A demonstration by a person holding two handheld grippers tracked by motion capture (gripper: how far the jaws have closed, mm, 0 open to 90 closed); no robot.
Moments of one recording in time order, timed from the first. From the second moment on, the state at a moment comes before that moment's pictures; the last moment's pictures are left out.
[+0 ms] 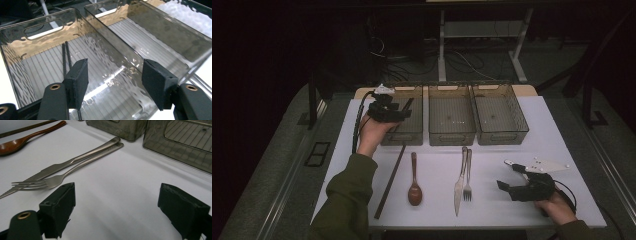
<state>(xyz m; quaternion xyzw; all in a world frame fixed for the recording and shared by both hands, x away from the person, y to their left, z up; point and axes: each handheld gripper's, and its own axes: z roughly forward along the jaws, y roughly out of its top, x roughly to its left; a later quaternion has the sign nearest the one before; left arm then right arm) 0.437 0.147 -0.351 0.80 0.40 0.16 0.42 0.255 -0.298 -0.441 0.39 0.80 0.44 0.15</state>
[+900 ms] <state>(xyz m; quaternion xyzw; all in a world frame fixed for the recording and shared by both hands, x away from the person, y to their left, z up) 0.351 0.154 -0.369 0.80 0.38 0.16 0.44 0.254 -0.298 -0.440 0.39 0.79 0.44 0.15</state>
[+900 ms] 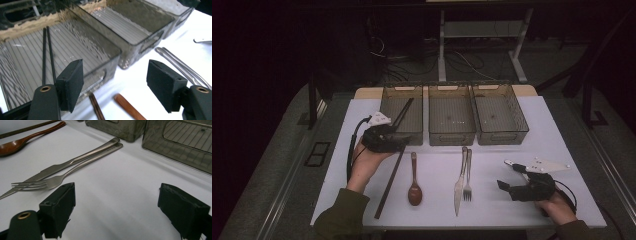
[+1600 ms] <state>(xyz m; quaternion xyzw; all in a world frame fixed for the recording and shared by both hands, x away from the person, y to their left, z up) 0.304 0.175 -0.413 0.81 0.39 0.16 0.40 0.253 -0.298 -0.439 0.39 0.79 0.44 0.15</state>
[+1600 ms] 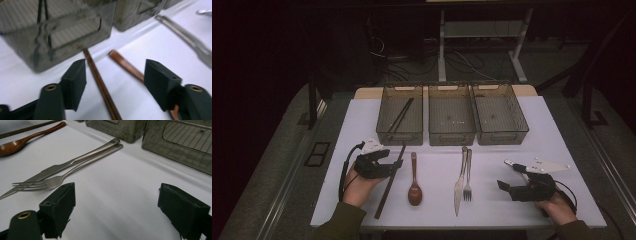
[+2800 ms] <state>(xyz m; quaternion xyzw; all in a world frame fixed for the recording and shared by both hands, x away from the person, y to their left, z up) 0.301 0.175 -0.441 0.82 0.44 0.14 0.35 0.252 -0.297 -0.439 0.39 0.79 0.44 0.16</state>
